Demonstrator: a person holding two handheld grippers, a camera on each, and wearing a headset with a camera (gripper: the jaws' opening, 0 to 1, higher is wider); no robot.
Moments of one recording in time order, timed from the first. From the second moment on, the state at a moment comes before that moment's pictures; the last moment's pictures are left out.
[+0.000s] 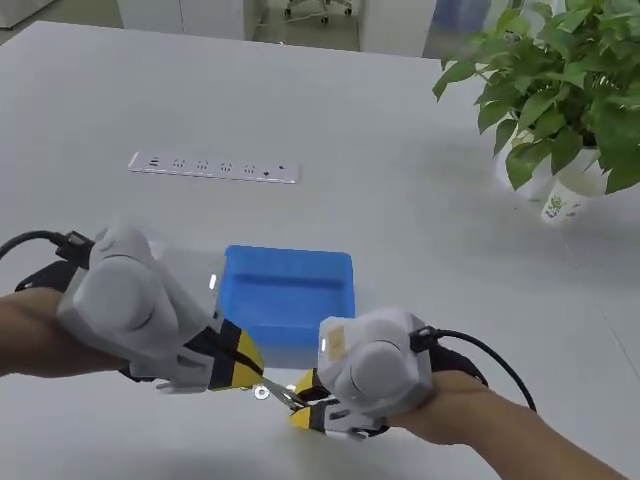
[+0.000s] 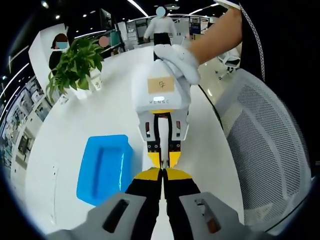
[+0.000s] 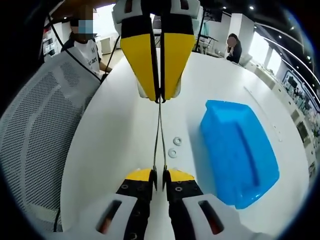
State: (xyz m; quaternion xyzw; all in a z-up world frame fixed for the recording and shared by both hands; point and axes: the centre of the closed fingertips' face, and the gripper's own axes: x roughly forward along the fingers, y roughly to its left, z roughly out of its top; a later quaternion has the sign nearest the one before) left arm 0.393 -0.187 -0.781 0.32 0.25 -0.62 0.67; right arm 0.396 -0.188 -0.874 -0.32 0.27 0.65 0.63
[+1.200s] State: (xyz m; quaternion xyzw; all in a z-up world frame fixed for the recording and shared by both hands) left arm 0.391 -0.207 -0.777 0.33 0.23 -0.65 0.65; right arm 0.401 -0.184 -0.873 -0.31 0.25 0.65 0.65
